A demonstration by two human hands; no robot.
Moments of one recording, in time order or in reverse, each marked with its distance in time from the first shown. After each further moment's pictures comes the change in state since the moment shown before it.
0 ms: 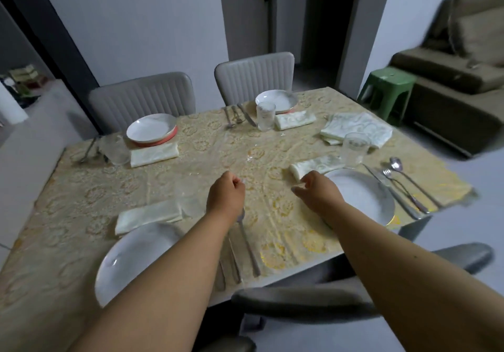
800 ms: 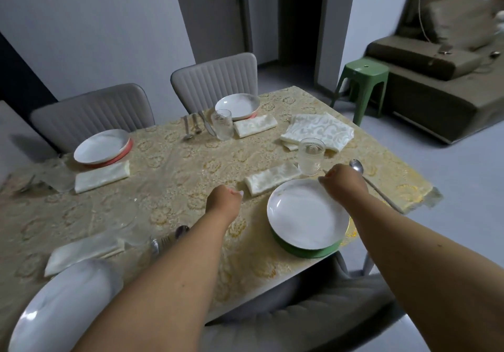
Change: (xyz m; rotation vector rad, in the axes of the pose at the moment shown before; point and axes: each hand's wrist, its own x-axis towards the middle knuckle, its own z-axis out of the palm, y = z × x) left_hand 0.042 0.089 0.127 0.019 -0.175 -0.235; right_hand 0.083 0.133 -0.113 -0.010 0.076 0.217
